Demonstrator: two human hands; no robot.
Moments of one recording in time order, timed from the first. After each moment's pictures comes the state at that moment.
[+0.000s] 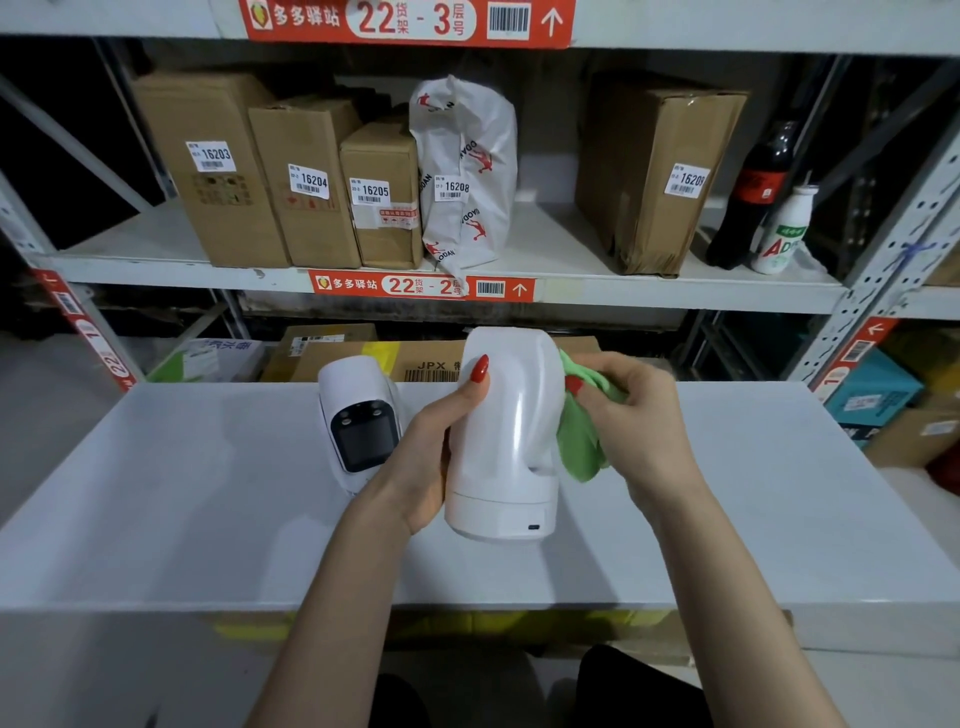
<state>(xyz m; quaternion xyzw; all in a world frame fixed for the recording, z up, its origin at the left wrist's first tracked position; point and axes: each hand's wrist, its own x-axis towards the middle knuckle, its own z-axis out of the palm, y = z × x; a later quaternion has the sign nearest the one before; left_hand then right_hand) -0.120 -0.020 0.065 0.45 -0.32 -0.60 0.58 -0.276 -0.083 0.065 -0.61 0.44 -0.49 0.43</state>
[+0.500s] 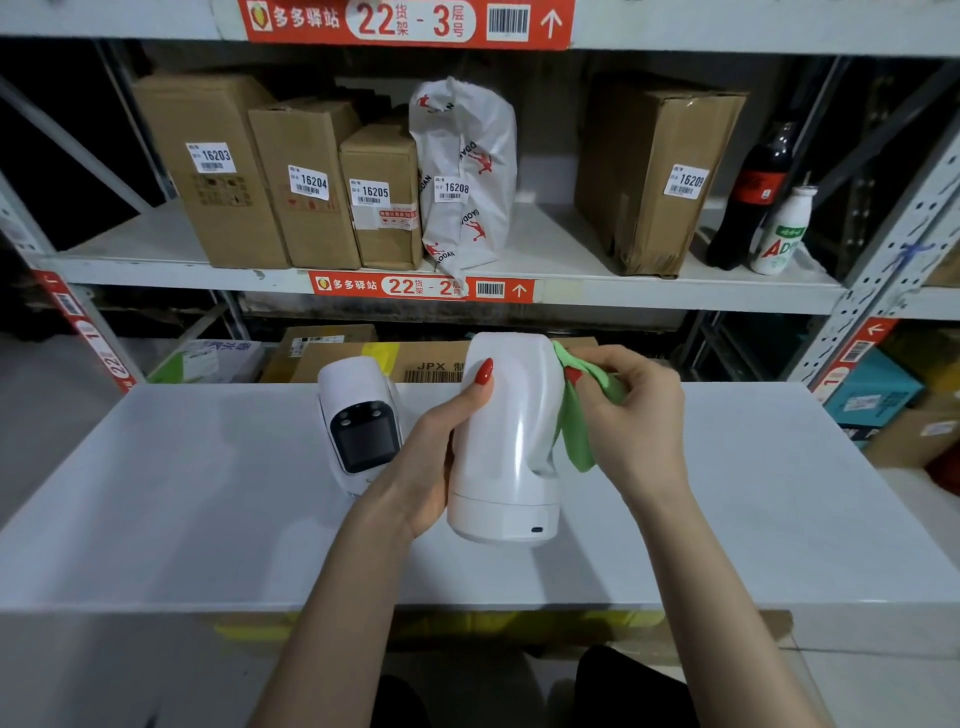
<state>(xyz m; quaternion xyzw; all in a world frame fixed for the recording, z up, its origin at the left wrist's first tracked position) -0.124 -0.017 0.069 0.47 -0.33 -0.60 0.57 -0.269 -0.079 0.067 -0.63 0.46 -0.54 0.32</state>
